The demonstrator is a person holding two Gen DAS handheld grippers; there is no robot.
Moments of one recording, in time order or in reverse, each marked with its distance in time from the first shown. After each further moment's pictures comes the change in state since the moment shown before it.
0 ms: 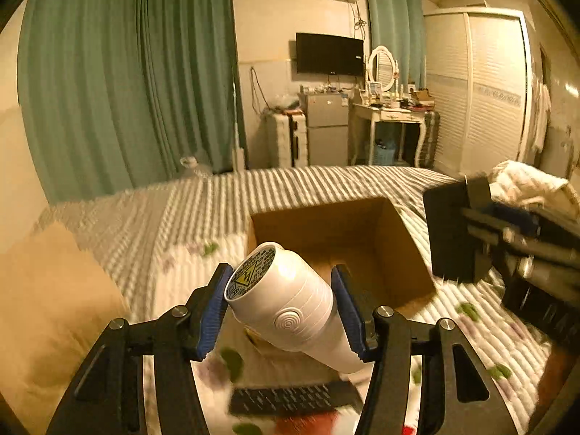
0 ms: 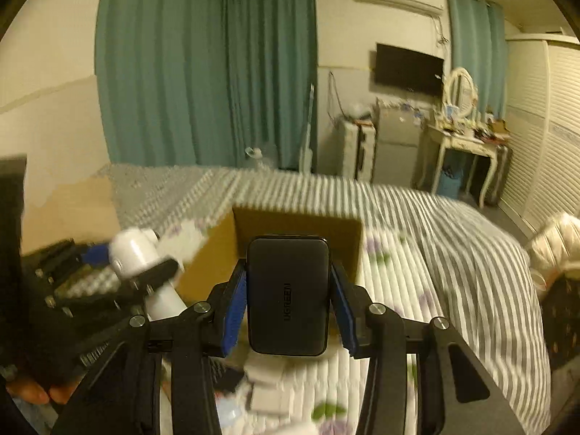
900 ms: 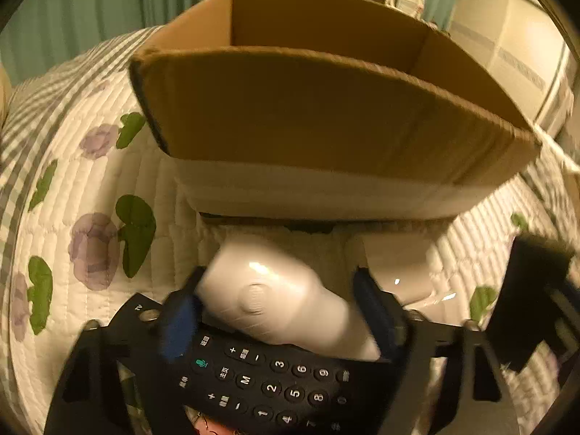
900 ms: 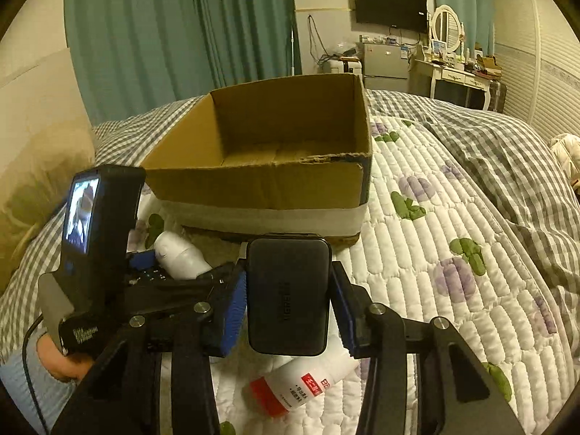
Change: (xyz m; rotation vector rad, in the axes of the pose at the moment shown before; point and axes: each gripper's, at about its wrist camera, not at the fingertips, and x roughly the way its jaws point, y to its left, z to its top) left arm 0.123 -0.010 -0.144 -0.176 0.389 -0.123; right arm 0.049 -0.004 -0.140 0.122 0.211 -0.035
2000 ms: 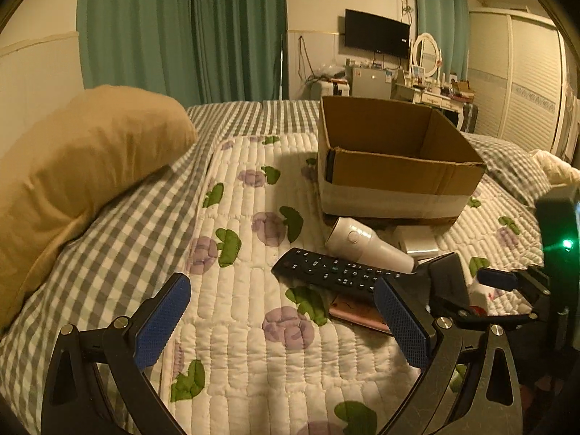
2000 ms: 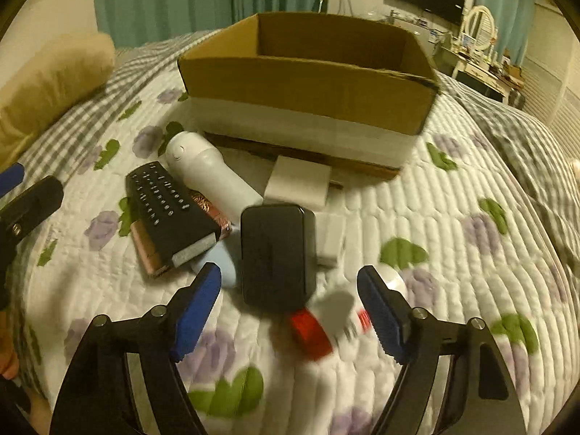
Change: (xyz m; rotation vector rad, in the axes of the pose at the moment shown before) left arm -0.141 0.046 -0.078 0.007 -0.290 0.203; right arm 0.024 0.049 -0.044 -0.177 0.183 -0.047
